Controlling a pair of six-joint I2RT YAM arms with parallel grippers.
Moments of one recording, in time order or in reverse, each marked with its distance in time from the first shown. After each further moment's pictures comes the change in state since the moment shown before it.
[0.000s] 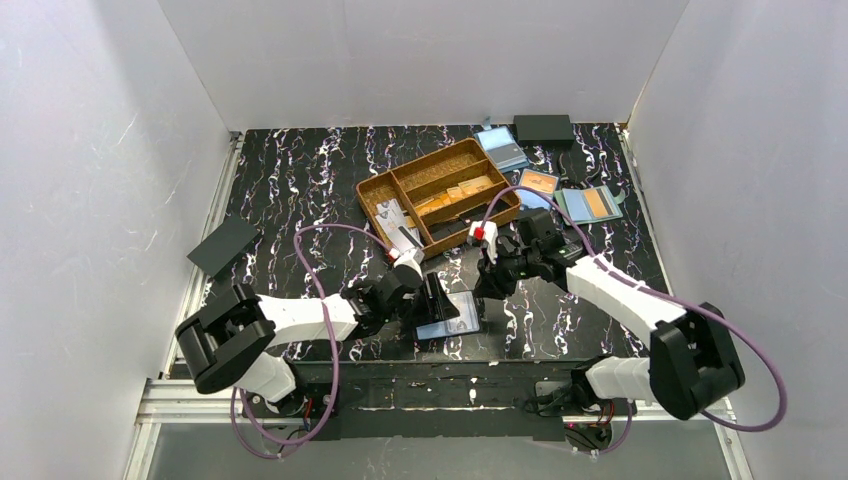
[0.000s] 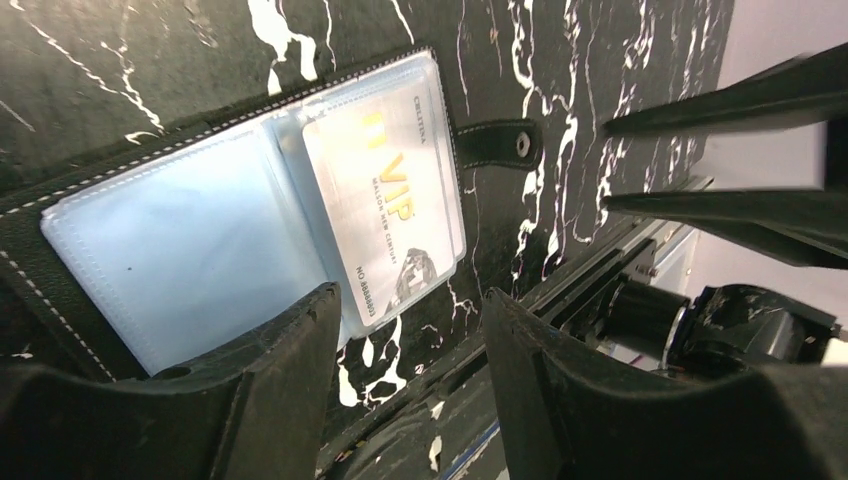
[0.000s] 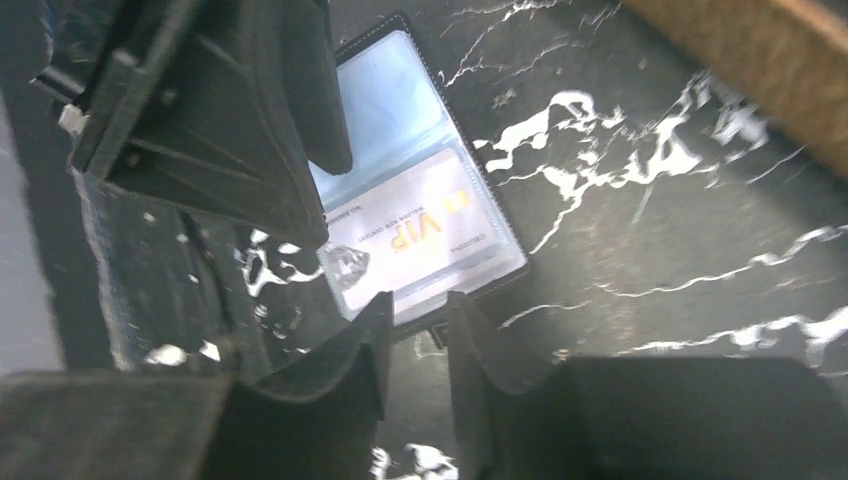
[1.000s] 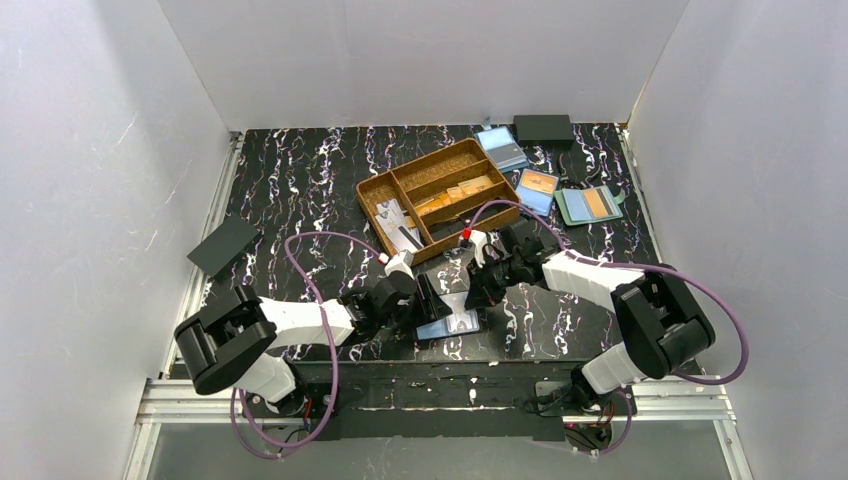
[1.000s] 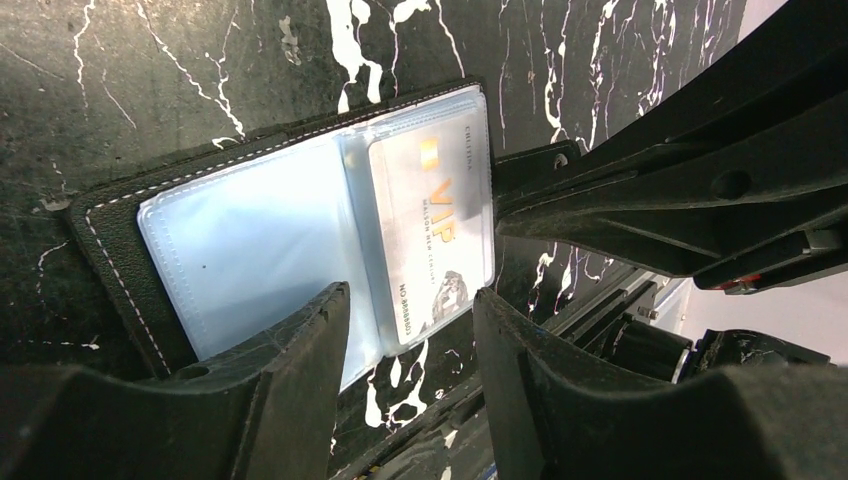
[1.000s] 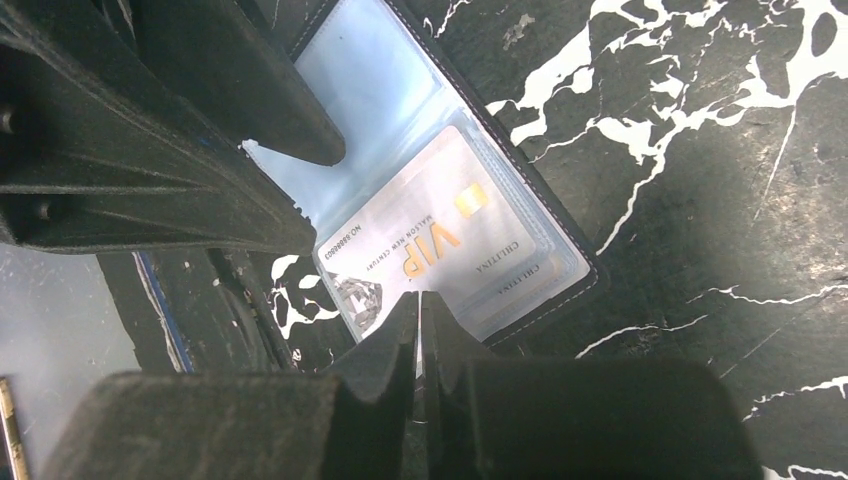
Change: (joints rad) left arm 0.000 -0.022 -0.079 0.084 -0.100 -0.071; right arm 0.023 0.238 -0.055 0.172 -0.017 0.351
